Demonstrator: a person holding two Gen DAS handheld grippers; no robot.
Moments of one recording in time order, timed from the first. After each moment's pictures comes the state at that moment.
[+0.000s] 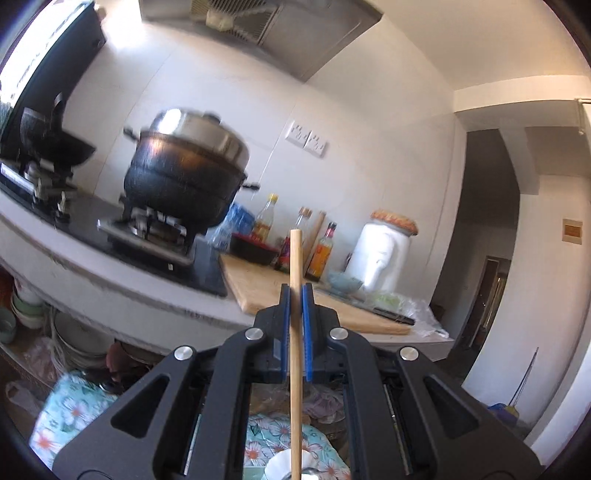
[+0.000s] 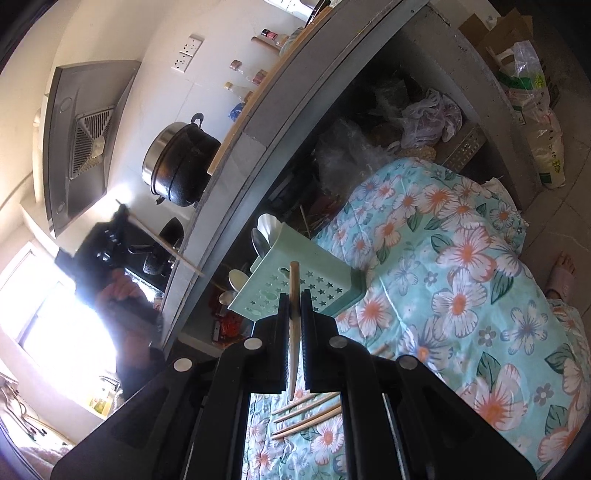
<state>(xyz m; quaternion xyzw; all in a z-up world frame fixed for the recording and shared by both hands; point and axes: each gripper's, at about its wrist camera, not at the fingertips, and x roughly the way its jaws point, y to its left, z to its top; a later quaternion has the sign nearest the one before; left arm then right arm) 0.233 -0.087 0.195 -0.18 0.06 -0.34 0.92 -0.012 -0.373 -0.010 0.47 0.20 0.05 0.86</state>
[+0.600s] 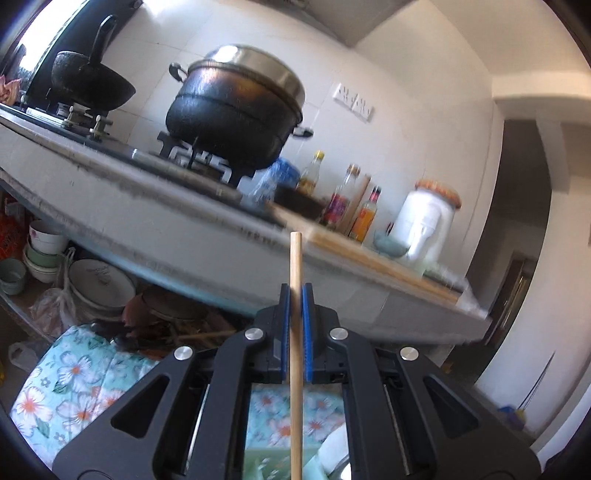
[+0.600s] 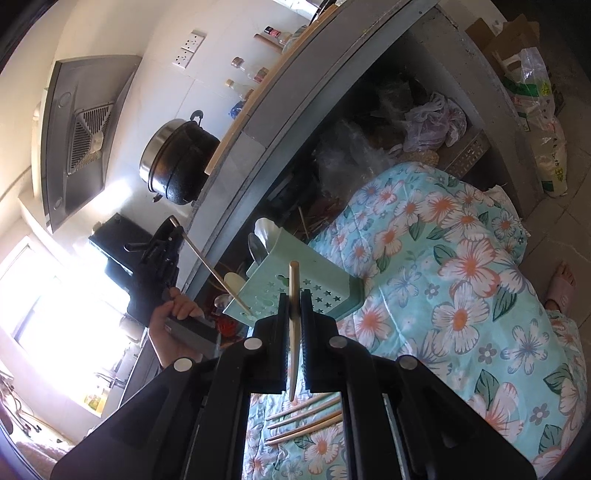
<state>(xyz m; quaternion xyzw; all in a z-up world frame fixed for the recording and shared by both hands) 0.277 -0.079 0.120 -0.20 0.10 -0.30 0.93 -0.002 -0.375 -0.005 0.46 0.20 0.05 0.86</state>
